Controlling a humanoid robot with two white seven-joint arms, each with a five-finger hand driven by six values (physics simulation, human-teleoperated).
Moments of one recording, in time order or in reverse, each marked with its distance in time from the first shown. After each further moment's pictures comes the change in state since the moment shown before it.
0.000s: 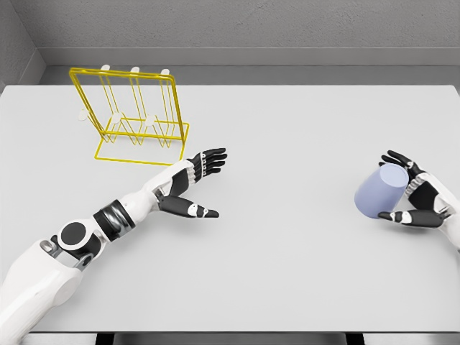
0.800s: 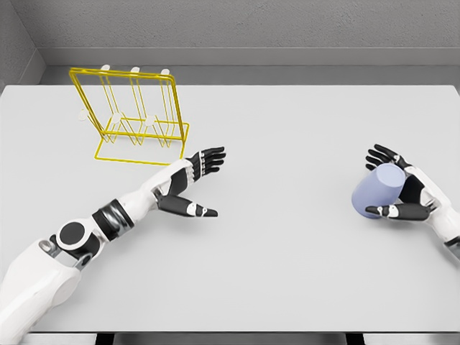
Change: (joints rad) left arm 0.002 0.003 0.003 0.000 0.003 -0.003 0.000; right arm -0.051 0.041 0.024 0.009 0.030 0.001 0.000
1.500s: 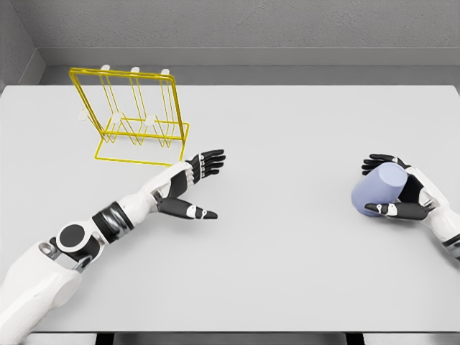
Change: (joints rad) left arm 0.012 0.001 0.001 -0.001 -0.001 -0.003 0.000; right arm -0.011 0.020 -0.002 0.034 -0.011 0.000 0.006
